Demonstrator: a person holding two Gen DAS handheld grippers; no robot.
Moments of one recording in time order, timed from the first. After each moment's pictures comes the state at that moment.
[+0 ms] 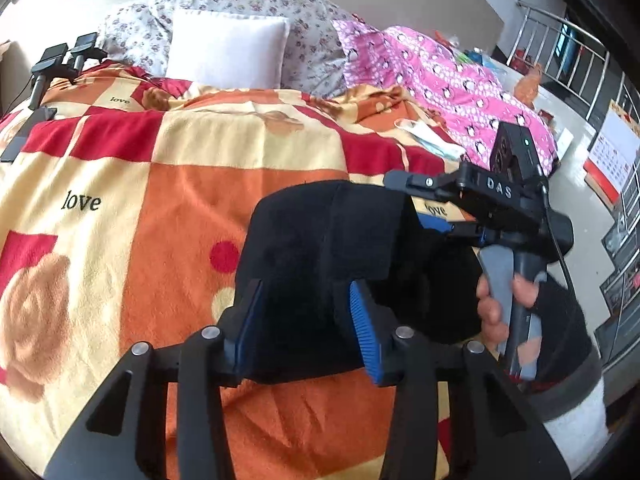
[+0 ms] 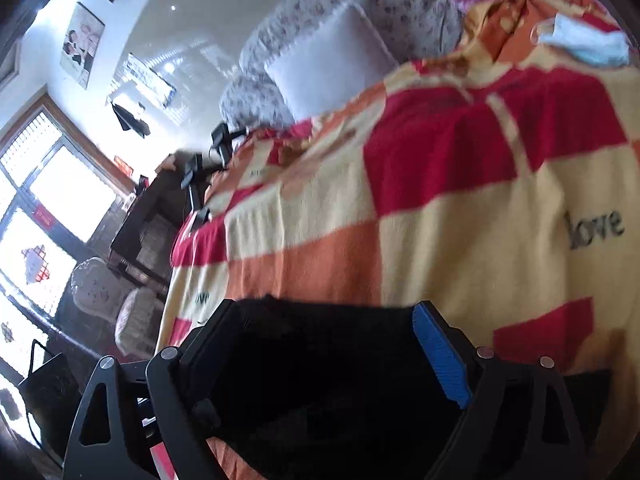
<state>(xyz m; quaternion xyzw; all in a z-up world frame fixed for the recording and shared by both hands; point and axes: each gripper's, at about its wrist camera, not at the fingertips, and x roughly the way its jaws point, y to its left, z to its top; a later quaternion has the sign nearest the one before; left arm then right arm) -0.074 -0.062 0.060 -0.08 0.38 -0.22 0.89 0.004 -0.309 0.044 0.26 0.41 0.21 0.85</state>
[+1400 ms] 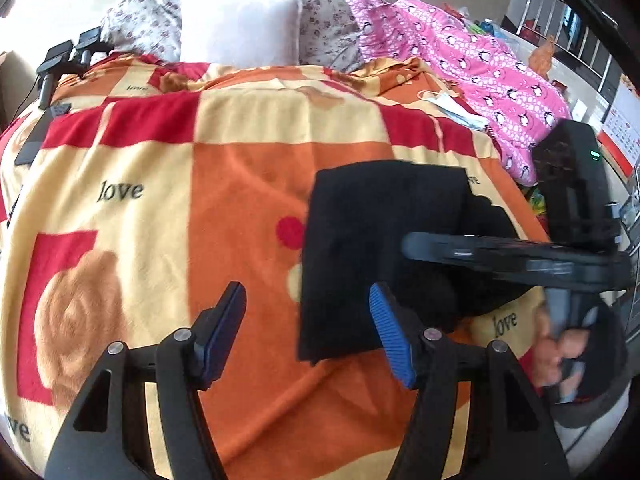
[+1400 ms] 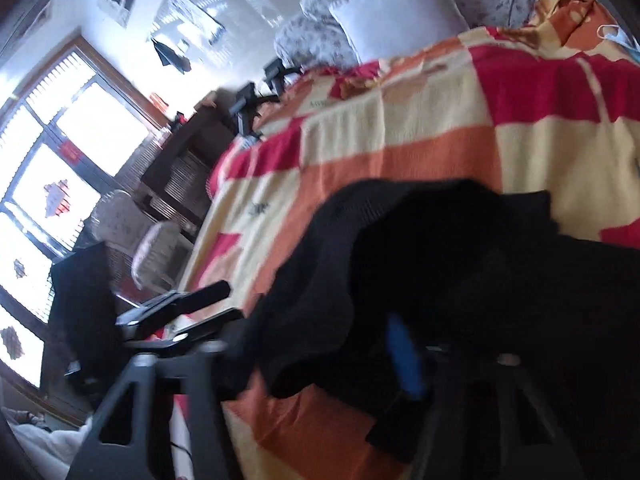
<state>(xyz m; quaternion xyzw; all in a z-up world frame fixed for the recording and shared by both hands) -0.067 -0.025 0.056 -0.02 0.43 -0.21 0.88 -0.042 -0.221 0.043 0.17 0.46 0.28 0.83</state>
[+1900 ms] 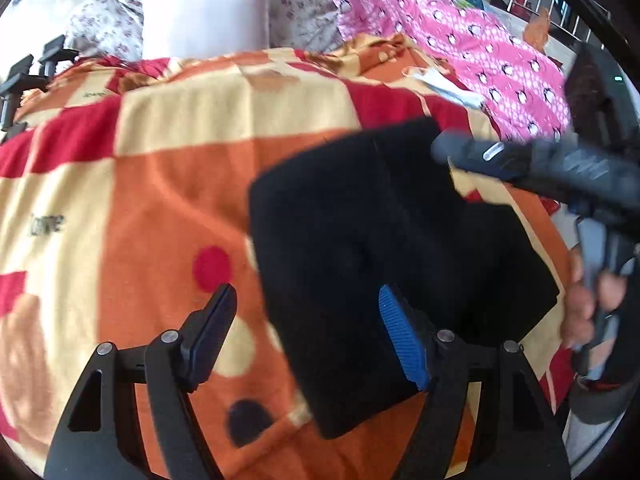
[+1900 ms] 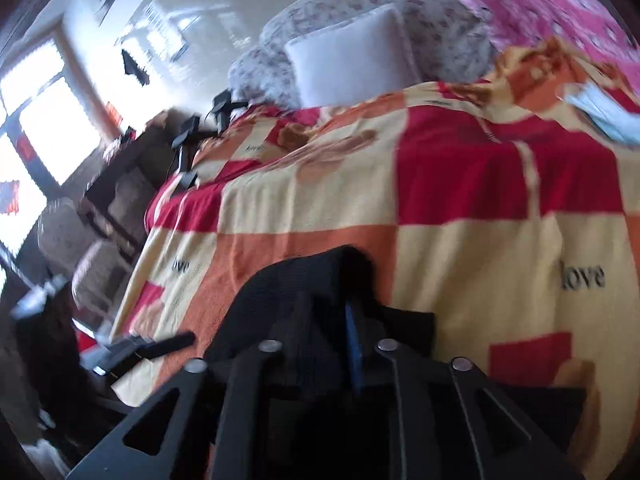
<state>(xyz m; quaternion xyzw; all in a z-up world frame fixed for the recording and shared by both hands) -0.029 -0.093 0.030 0.00 0.44 -0.22 0.87 -0.014 -0.305 0.075 0.17 0.40 0.17 0.89</state>
